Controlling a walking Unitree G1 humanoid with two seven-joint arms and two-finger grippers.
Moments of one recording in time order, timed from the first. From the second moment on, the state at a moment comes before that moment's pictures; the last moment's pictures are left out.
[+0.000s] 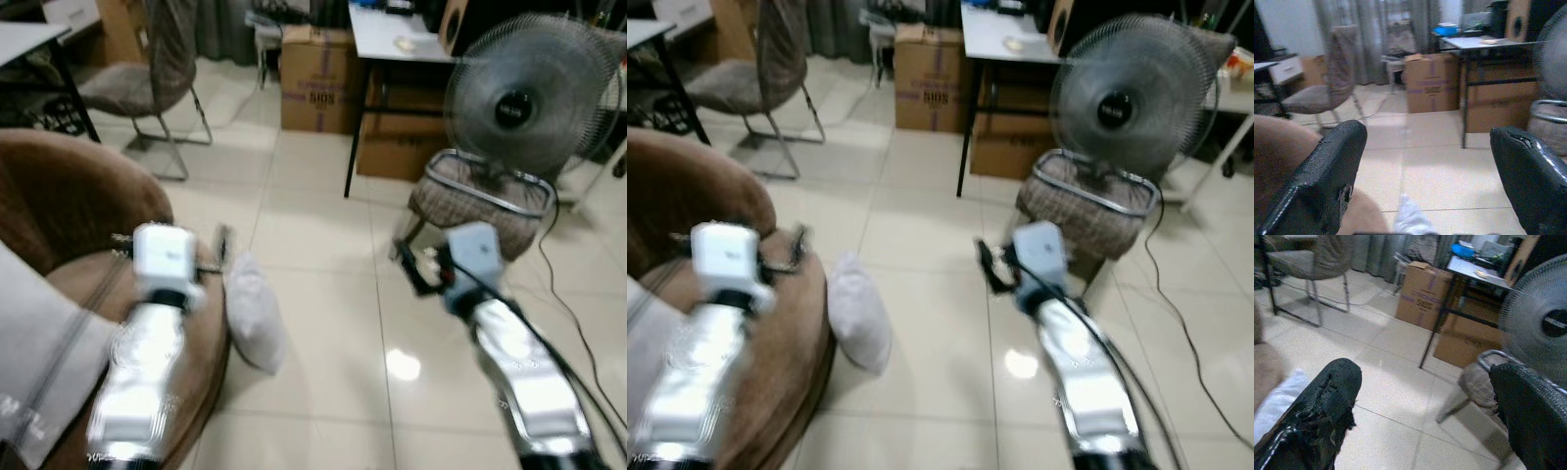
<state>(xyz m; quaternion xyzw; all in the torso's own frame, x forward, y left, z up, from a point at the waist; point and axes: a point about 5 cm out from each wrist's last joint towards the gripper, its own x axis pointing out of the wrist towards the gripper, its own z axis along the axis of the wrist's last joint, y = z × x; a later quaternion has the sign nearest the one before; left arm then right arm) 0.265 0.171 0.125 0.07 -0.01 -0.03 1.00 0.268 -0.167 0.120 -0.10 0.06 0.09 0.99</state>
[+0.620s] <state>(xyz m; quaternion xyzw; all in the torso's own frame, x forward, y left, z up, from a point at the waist) 0.265 0.177 0.123 0.08 -0.01 -0.03 1.00 0.270 -0.168 0.122 -0.10 0.05 0.08 0.99</state>
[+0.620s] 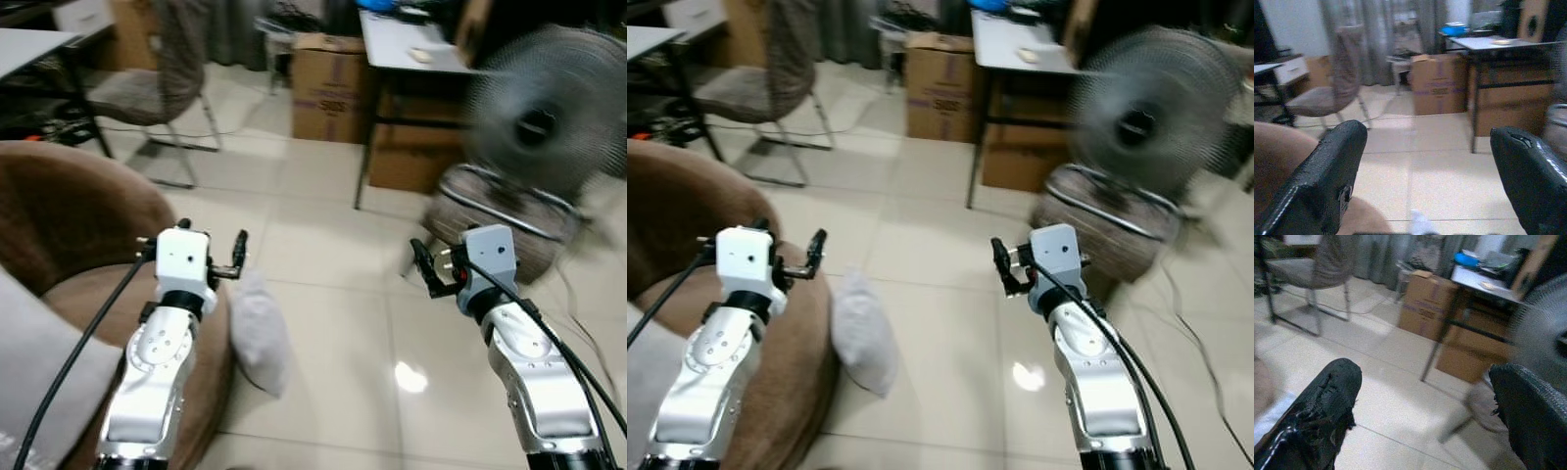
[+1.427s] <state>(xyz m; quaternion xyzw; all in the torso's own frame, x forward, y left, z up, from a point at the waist) 0.264 0.166 0.119 0.07 0.00 -0.05 1.00 0.265 -0.176 0.116 -0.10 0.07 0.08 0.99</state>
